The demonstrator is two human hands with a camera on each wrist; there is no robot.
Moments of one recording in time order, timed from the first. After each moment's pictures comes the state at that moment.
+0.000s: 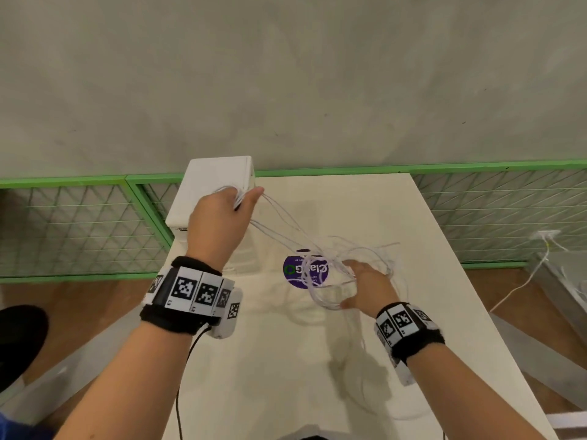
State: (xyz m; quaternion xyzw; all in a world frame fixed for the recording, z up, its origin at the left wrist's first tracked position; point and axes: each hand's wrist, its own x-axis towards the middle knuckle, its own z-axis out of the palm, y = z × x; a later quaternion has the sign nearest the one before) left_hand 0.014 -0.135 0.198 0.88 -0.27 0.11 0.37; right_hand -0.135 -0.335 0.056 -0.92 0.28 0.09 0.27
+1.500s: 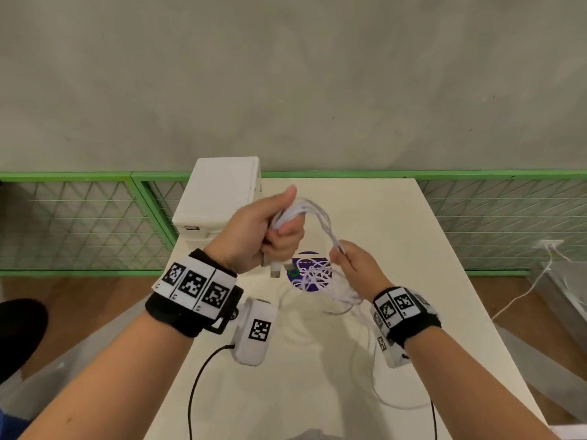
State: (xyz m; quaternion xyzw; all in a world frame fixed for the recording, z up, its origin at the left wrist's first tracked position) left_hand -0.009 -0.144 0.220 0.47 -0.31 -0.51 0.65; right_hand -0.102 -0.329 0.078 -0.89 0.12 -0.12 0.41
